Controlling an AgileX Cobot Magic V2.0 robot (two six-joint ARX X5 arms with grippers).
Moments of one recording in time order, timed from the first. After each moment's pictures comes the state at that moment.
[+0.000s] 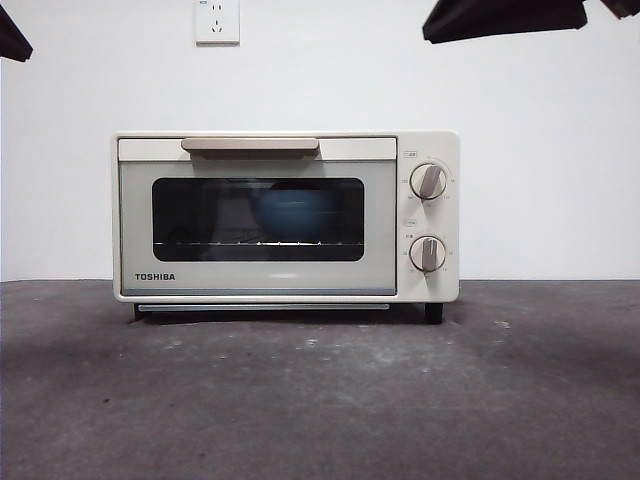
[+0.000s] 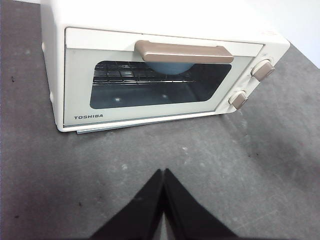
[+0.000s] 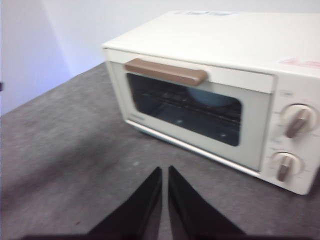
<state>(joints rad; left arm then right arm) -0.18 0.68 0.72 -0.44 0.35 -0.17 0.79 0.83 0.59 0.03 0.09 0.21</state>
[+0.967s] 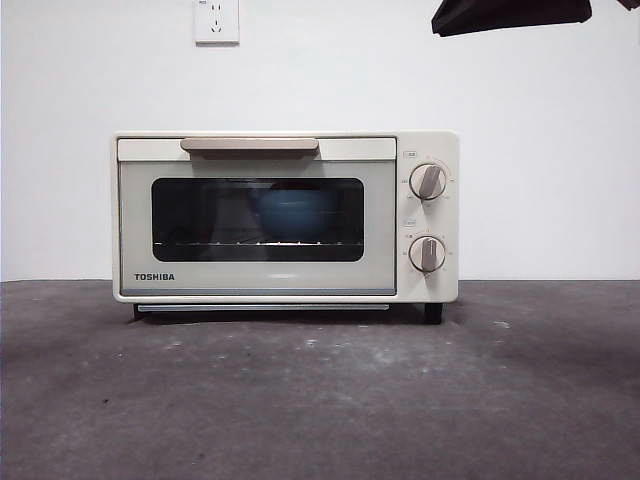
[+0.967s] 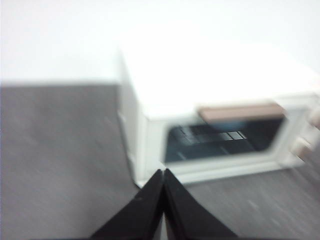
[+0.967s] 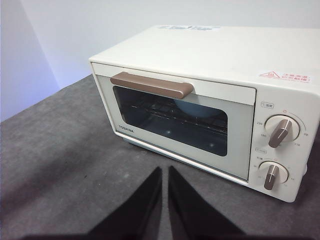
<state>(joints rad) -0.03 0.51 0.65 -0.29 0.23 -0.03 0.79 0.82 0.59 0.07 0.13 0.21</state>
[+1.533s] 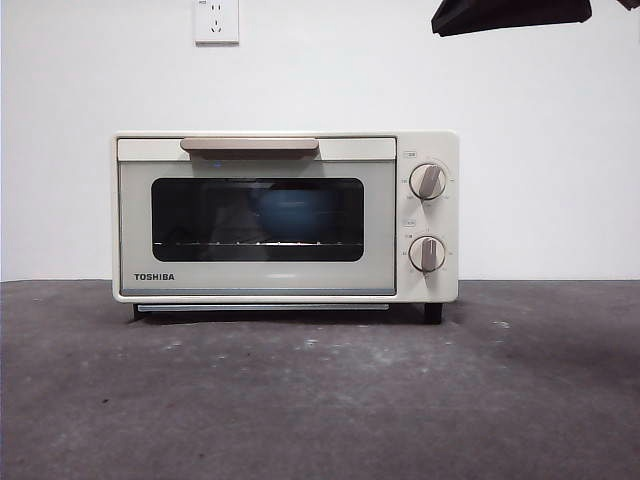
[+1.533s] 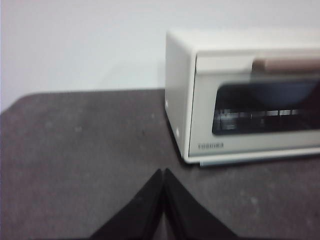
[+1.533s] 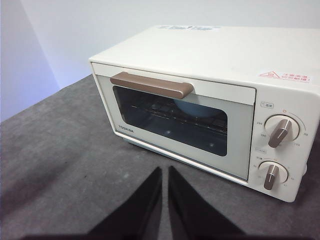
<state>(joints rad) 0.05 0.18 0.12 0.00 0.18 0.02 0.79 0.82 0.59 0.07 0.13 0.21</state>
